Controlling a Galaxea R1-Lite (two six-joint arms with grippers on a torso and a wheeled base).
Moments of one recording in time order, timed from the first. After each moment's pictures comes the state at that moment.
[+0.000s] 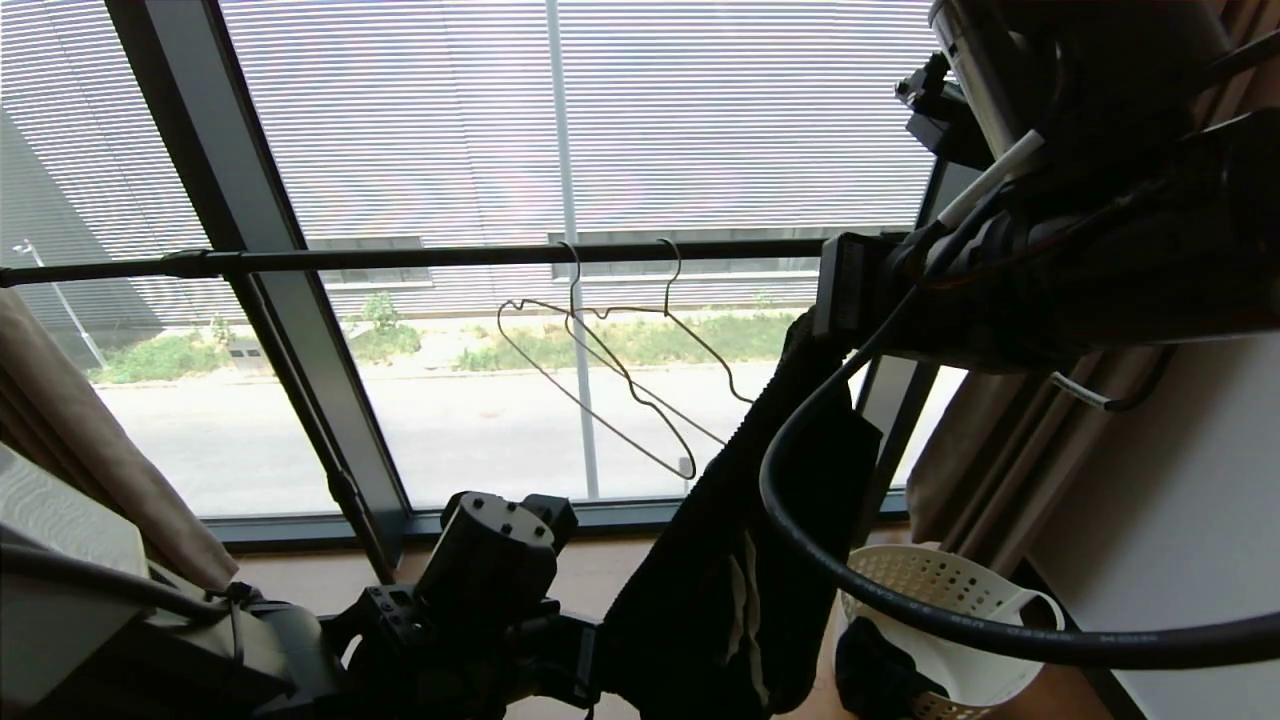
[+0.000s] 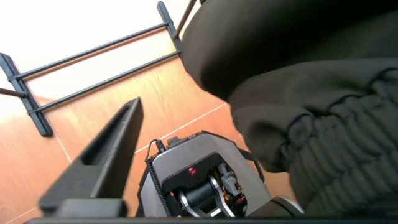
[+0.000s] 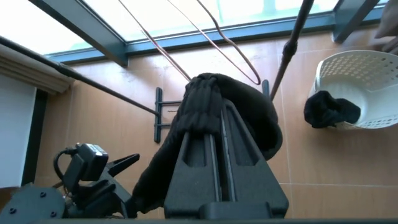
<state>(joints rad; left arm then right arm) -0.74 1.87 -0.59 -0.51 0.02 -0.38 0.82 1.75 -1.78 0.74 -0.53 0.71</state>
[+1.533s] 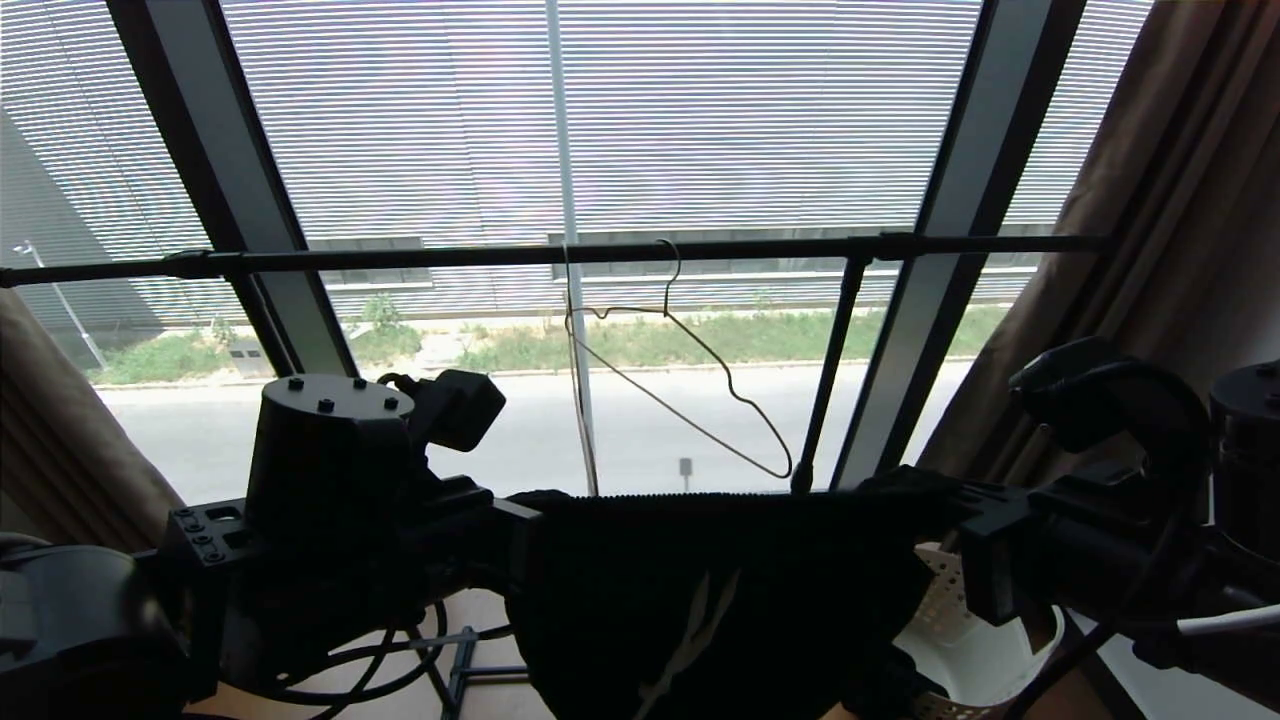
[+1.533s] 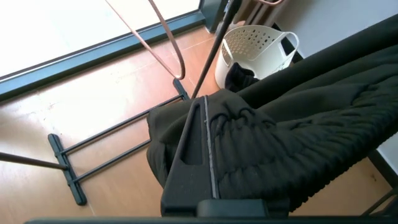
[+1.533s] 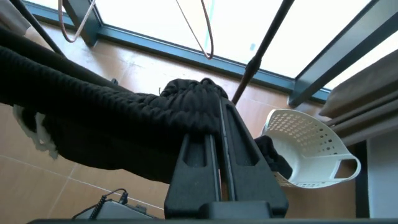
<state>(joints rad) -0.64 1.61 -0.65 -0.48 0.02 -0.18 0.75 1.35 -0.66 -0.20 -0.44 0.15</state>
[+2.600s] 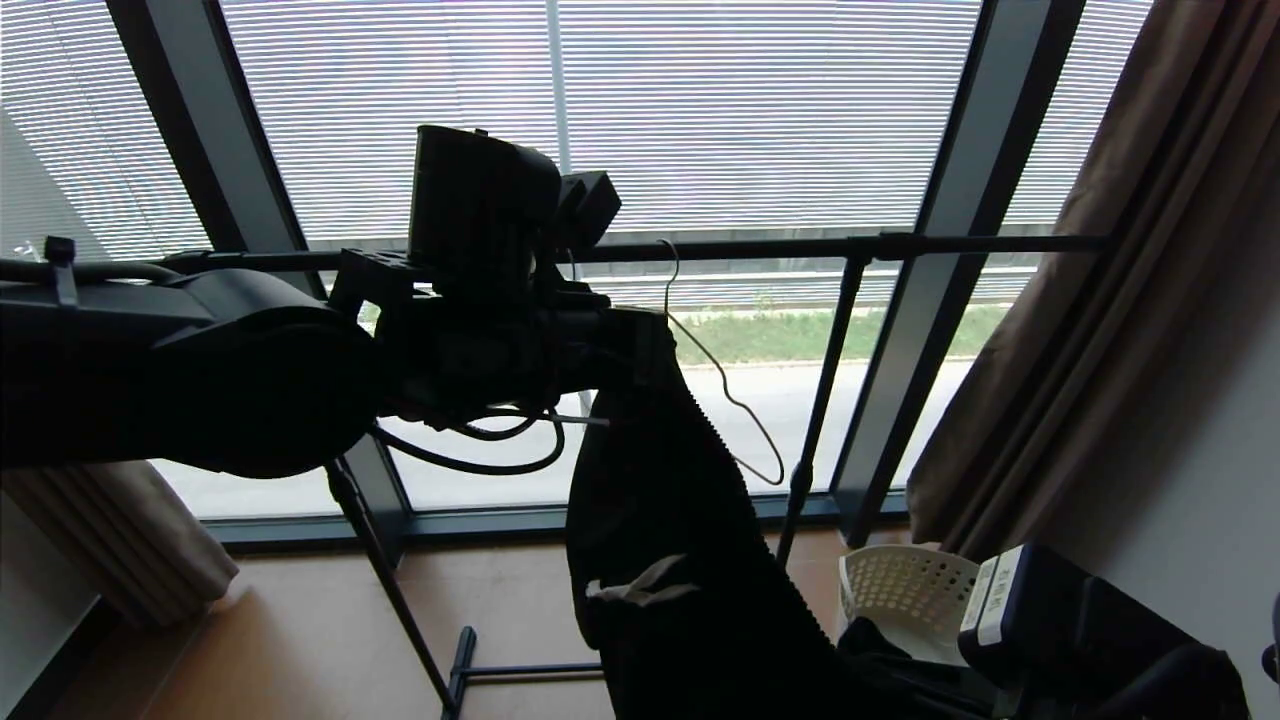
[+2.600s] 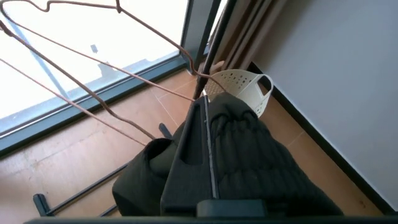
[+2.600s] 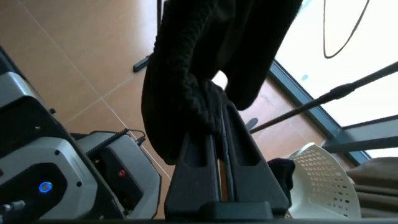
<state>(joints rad) -0.68 1.83 -1.37 -0.11 0.00 -0.16 1.11 1.32 -0.61 -0.10 -0.33 0.01</state>
